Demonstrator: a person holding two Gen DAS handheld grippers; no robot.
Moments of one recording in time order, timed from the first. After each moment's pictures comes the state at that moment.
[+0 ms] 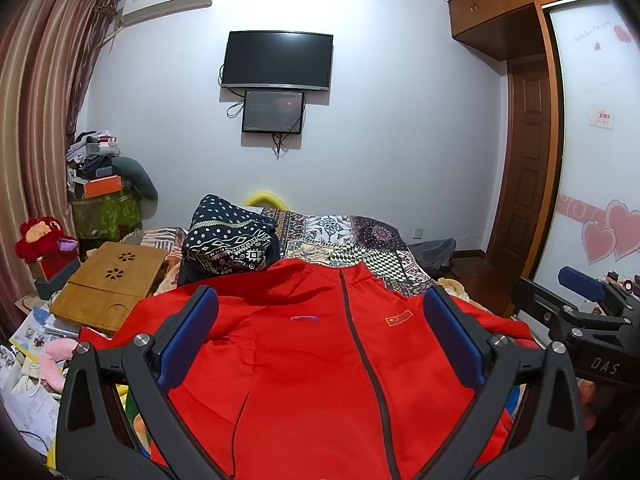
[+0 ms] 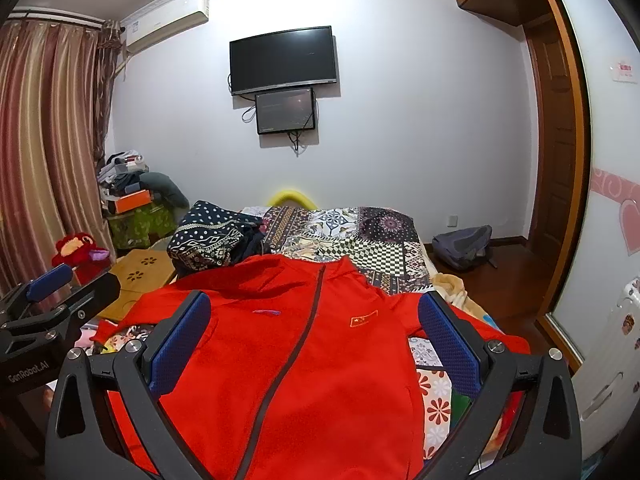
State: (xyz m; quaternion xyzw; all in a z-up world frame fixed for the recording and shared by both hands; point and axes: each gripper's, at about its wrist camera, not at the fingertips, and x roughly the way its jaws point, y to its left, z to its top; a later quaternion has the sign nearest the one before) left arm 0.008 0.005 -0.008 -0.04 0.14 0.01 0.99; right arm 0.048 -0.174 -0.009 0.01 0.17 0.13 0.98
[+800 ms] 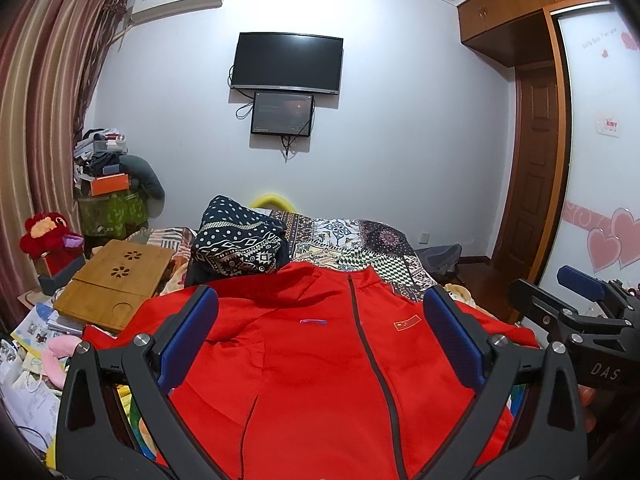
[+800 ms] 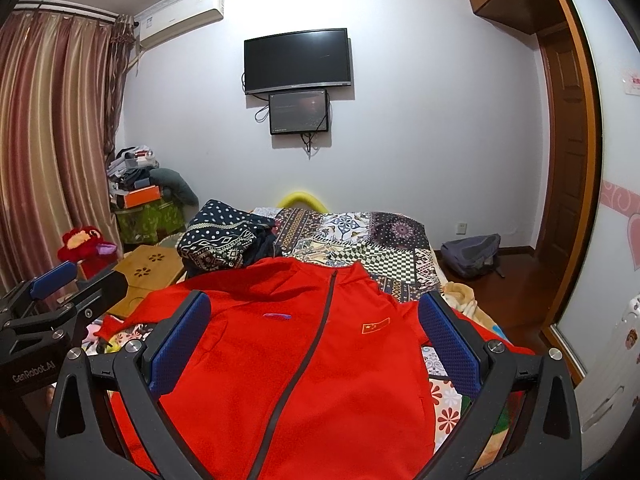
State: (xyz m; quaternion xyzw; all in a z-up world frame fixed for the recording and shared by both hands) left arm 0.004 0.015 -0.007 -0.05 0.14 0.03 0.99; right arm 0.048 -0.163 -0.005 0.00 0.16 0.14 0.98
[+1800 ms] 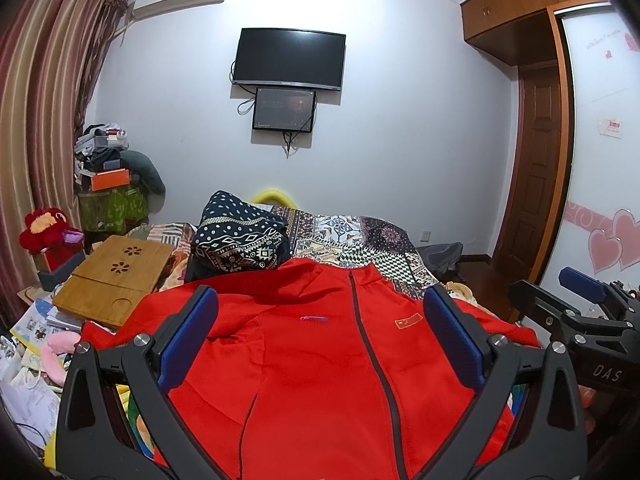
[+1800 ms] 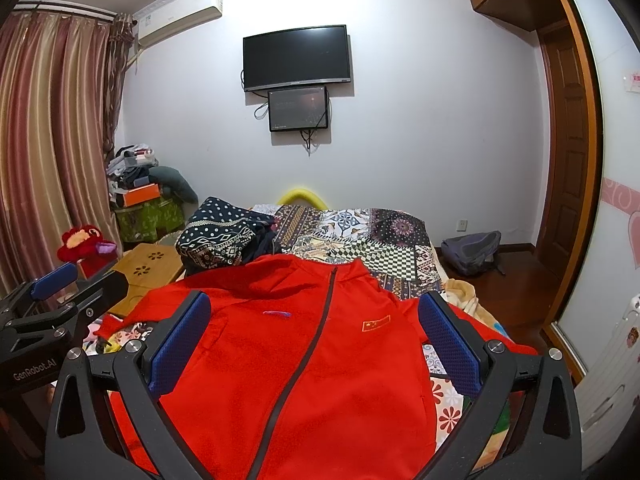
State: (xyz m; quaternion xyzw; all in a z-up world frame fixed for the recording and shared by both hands) left arm 0.009 0.018 -0.011 -0.05 0.15 0.03 0.99; right arm 0.051 -0.162 -0.007 0.00 0.17 0.15 0.97
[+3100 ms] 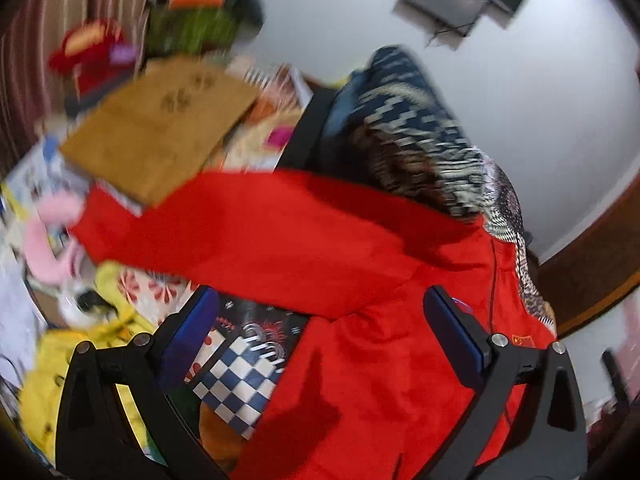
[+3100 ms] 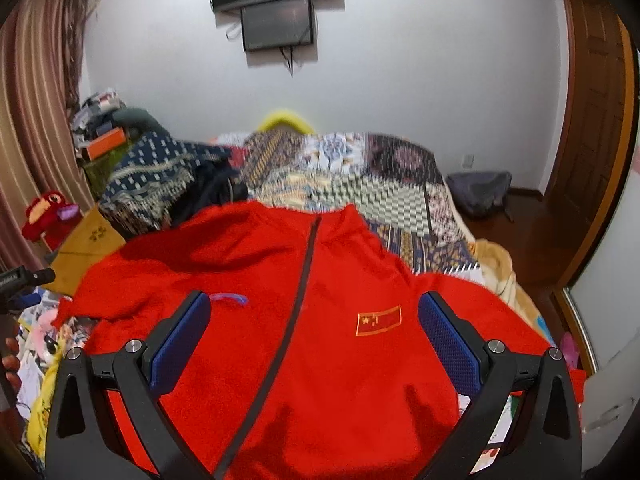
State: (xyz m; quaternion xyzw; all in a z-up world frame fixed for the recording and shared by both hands) left arm 0.198 0.278 -0.138 -0.28 0.39 0.14 0.87; right arm 0.213 -0.153 -0.066 -0.02 0.33 0.13 0.94
